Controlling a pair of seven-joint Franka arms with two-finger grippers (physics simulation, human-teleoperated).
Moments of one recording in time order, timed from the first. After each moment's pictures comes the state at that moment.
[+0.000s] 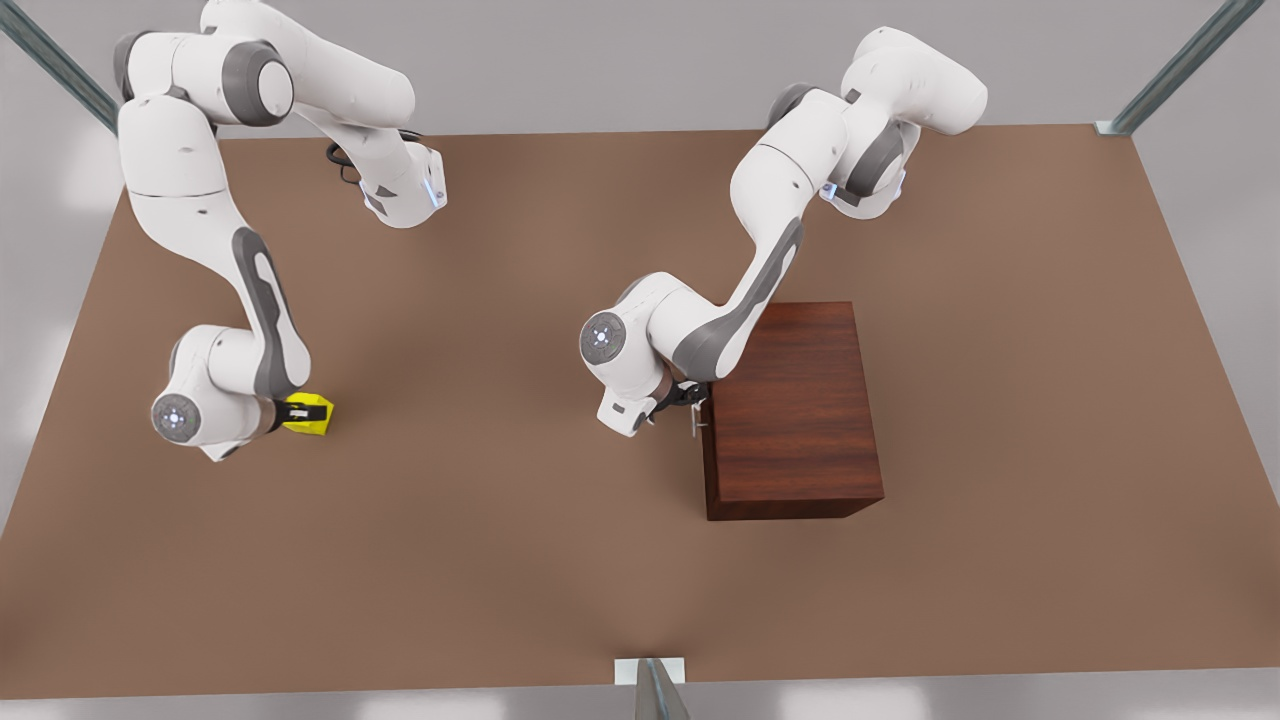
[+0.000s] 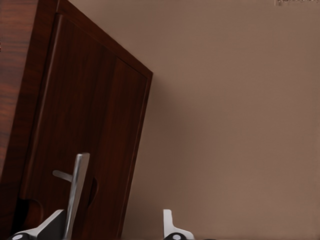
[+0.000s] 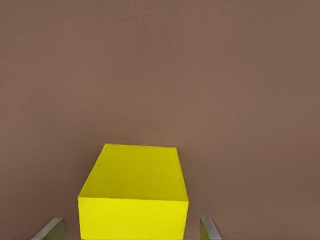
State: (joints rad) left arm -0.79 1.00 0.04 -0.83 0.22 1.59 -0.99; right arm -0.23 0.51 0.03 -1.94 -0.10 2.11 -0.06
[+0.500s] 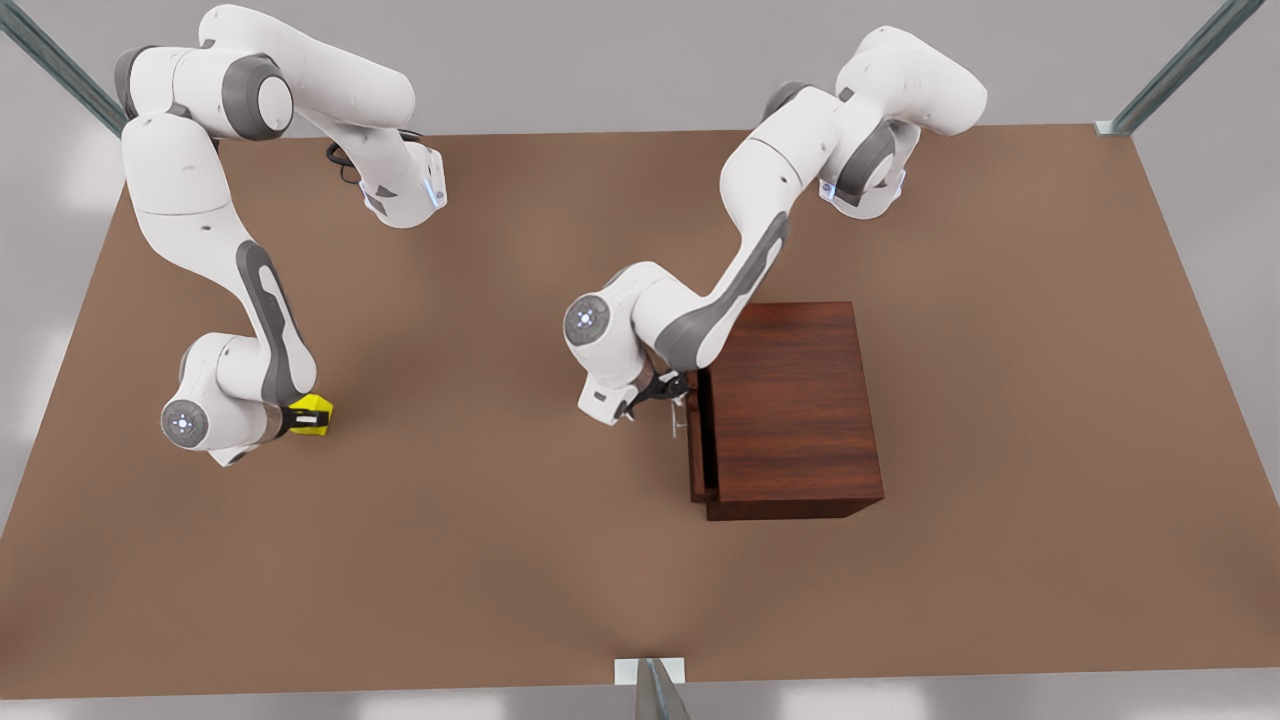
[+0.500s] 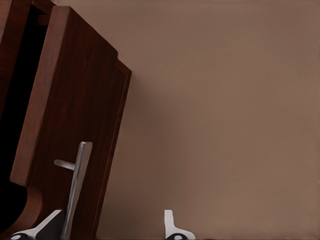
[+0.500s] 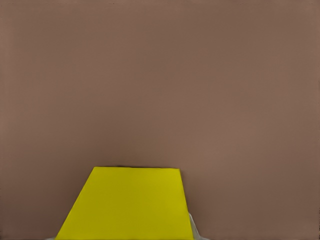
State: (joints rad) left arm -0.83 1.01 0.04 -0.81 0.22 1.65 -1.04; right arm -0.24 0.56 0.03 -1.92 -0.08 2.16 -0.08
